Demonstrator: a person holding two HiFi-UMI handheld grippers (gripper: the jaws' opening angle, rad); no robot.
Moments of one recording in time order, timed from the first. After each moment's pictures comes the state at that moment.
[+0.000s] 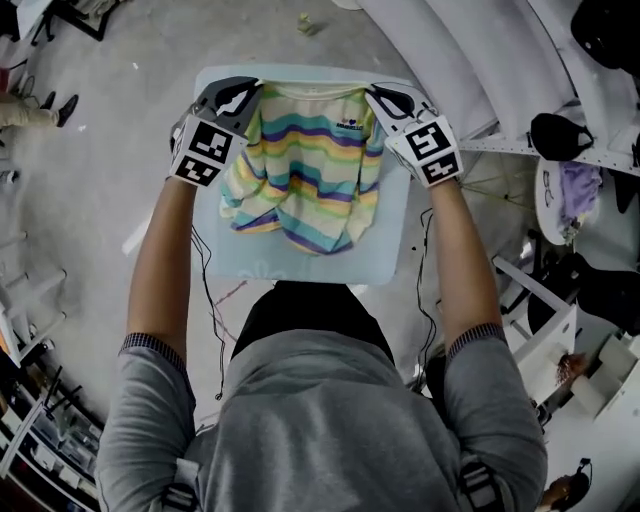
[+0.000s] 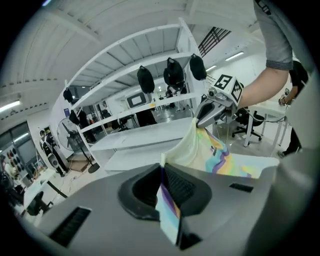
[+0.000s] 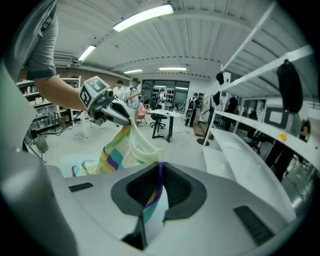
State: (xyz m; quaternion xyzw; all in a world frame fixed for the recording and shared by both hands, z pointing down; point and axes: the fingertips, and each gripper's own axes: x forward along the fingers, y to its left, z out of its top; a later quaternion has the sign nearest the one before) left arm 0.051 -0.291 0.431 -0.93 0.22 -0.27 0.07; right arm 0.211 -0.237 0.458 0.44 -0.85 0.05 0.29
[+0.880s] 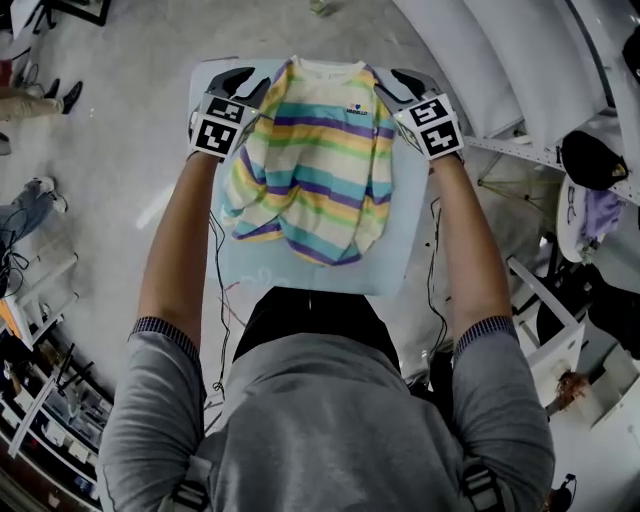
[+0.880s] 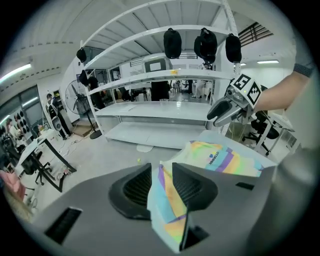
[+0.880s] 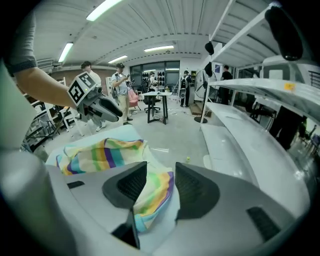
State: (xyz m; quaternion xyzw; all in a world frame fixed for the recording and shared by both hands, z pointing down) left arm 0.054 -0.367 0.575 -0.89 0.29 -0.34 -0.07; right arm 0.265 -0.300 0.601 0.45 -0.81 0.16 0.33
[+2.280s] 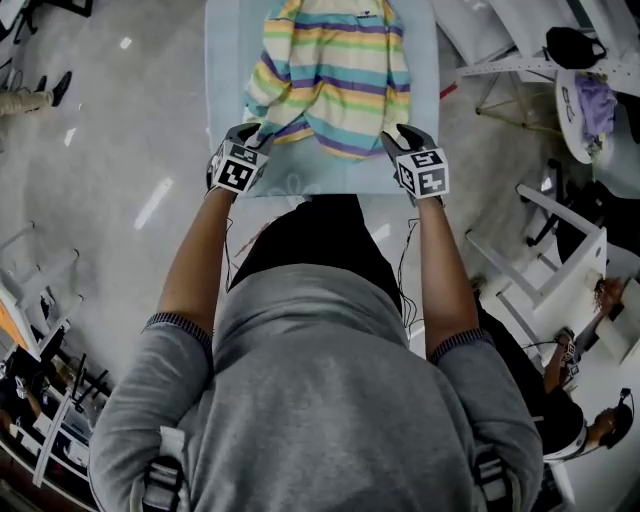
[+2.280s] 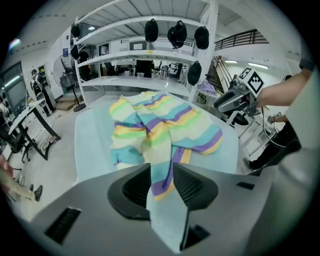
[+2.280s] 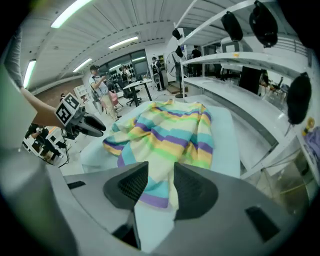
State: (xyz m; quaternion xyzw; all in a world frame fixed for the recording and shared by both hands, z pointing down) left arm -0.115 -0.050 0.655 -0.87 0.19 -0.42 -0.16; right arm 0.140 0.055 0.642 0.54 -0.71 0.33 0.30
